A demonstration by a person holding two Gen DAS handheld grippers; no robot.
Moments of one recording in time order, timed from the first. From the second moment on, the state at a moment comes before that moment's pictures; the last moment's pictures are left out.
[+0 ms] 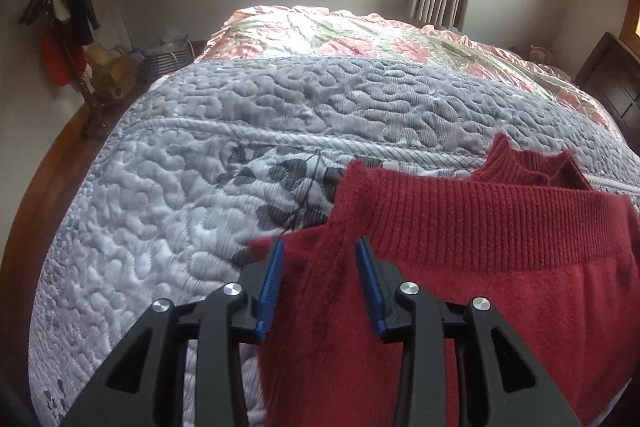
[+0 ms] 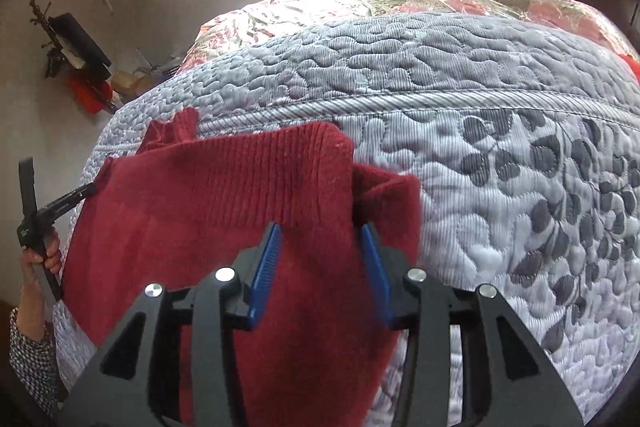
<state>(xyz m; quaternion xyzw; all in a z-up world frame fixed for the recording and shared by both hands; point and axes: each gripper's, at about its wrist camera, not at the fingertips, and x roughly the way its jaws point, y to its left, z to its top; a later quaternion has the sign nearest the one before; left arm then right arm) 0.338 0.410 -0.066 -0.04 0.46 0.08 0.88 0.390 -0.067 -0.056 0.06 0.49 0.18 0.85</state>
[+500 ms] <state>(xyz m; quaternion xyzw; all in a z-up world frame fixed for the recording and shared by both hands) 0.204 0.346 -0.069 0.01 0.45 -0.01 0.89 0.238 -0.084 -0.090 0.04 0.55 0.24 0.80</state>
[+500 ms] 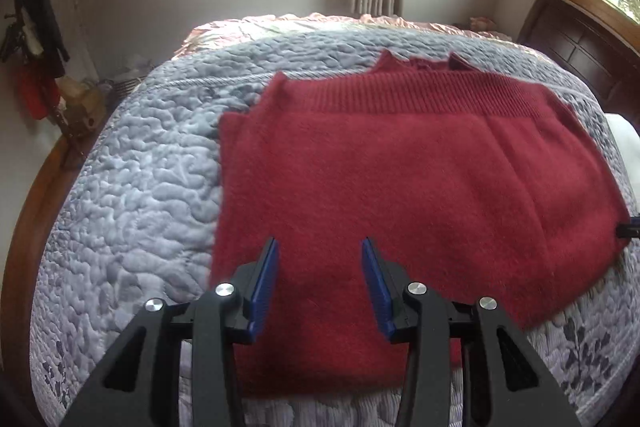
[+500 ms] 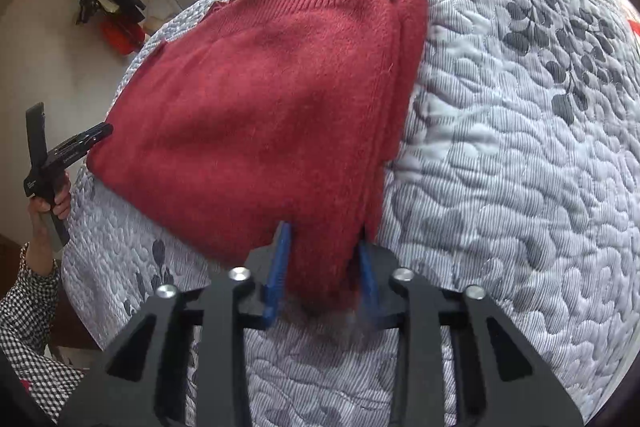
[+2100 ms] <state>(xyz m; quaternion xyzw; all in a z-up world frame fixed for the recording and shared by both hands) 0.270 0.285 -0.098 -0.05 0.48 -0.02 0.87 0.353 -0.087 -0.097 0.09 0.55 0.15 0.82</state>
